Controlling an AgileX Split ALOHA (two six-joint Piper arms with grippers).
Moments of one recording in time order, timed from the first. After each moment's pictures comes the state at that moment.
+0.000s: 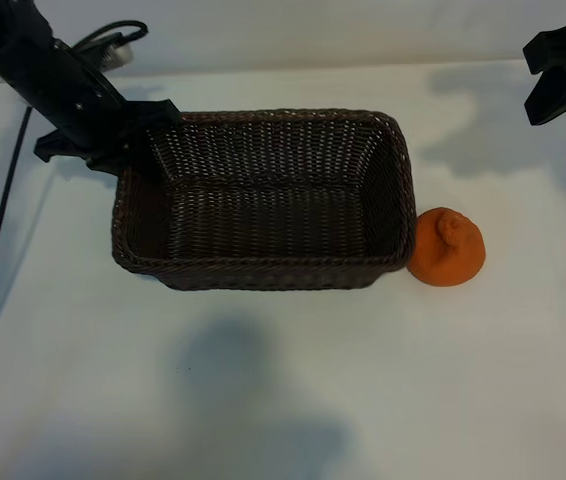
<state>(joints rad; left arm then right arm) -0.10 2.10 -1.57 -0.41 1.00 0.11 -0.01 1.55 -1.44 0.31 1.22 -0.14</state>
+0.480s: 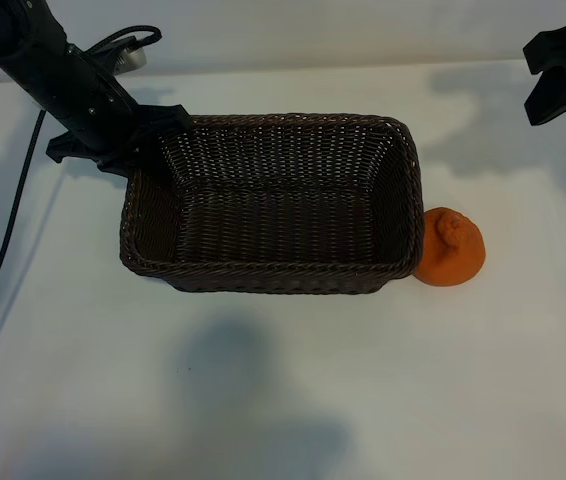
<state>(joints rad) -0.11 2.11 -1.57 -0.41 0.98 0.13 -0.01 1.55 -1.44 0.31 1.22 -0.14</state>
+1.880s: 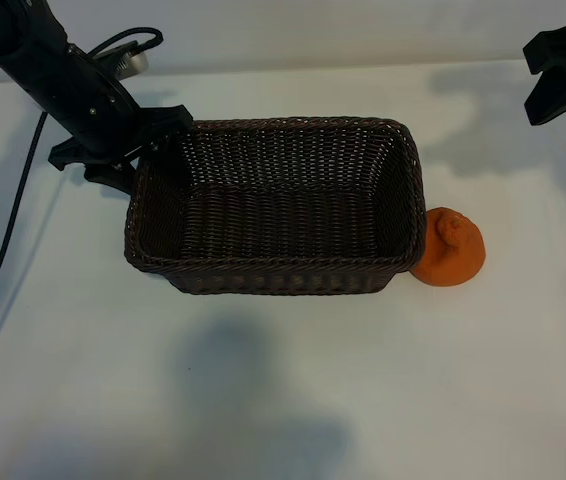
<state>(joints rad) -0.11 2.11 -1.57 -0.44 1.05 0.10 -0.01 1.55 -1.44 0.31 1.22 -0.14</state>
